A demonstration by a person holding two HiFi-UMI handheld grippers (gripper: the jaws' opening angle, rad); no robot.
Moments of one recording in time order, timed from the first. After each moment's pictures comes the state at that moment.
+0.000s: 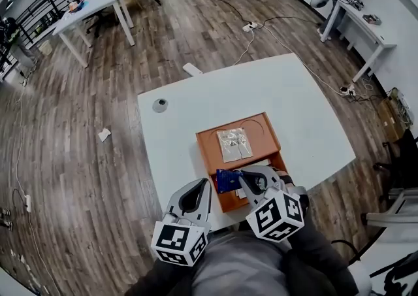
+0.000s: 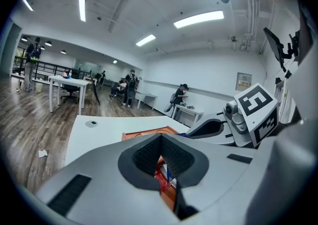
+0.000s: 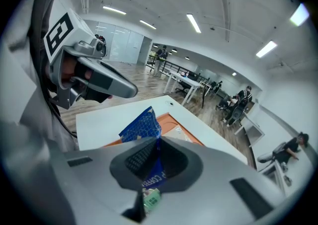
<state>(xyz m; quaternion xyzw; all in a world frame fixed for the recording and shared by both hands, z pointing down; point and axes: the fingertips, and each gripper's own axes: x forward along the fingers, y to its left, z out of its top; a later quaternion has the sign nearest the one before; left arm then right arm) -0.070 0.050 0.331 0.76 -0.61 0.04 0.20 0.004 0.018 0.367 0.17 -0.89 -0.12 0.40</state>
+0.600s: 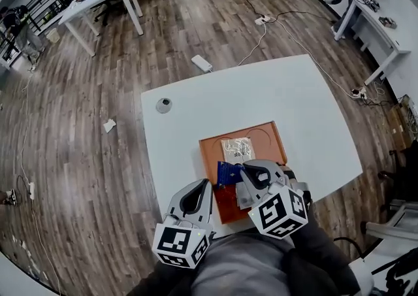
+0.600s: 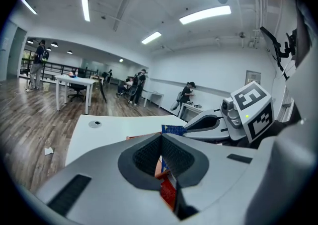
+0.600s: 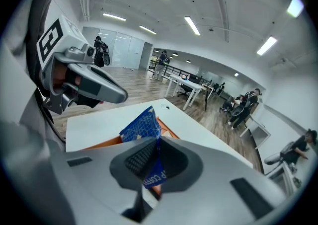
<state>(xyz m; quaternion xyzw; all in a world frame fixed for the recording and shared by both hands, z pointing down) -0.075 0.017 0.334 0.74 -0.64 0.05 0.22 -0.009 -0.034 0.364 0.15 -0.91 -0.10 0.37</state>
